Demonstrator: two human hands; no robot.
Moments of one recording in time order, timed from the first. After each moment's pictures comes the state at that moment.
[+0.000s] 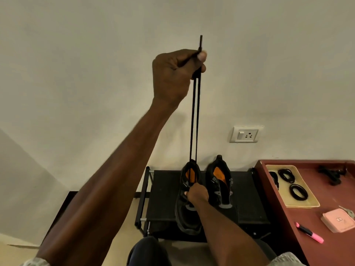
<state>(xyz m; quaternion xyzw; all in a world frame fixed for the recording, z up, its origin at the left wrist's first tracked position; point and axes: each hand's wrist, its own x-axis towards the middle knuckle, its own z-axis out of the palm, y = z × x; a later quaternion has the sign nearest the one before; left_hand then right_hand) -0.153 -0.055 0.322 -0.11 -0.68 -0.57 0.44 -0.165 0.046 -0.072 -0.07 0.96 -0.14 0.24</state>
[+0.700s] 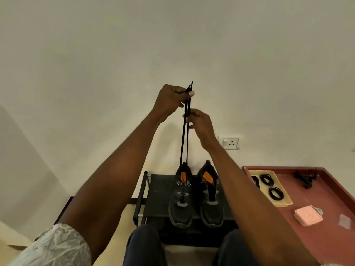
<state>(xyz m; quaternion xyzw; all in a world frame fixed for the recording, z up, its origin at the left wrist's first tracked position) -0.122 -0.043 0.330 0.00 -0.80 -0.55 0.25 -0.157 0.085 0.262 -0.21 0.70 -0.68 0.07</state>
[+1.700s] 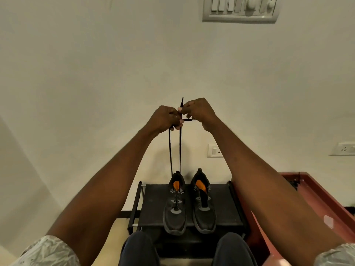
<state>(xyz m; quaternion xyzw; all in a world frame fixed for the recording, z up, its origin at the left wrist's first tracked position) -0.085 -0.026 0.333 0.03 -0.85 -0.51 0.14 -0.156 0.121 0.353 -0.26 0.78 -0.57 0.03</state>
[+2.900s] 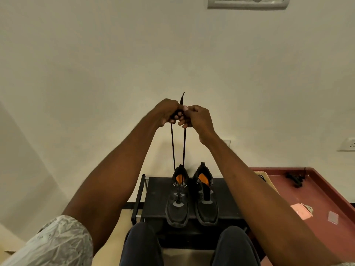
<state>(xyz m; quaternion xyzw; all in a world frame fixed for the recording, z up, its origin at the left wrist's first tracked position) -0.102 -0.019 0.344 0.16 -0.79 -0.59 0.05 -0.127 0.113 0.300 -0.21 0.67 -0.71 0.06</state>
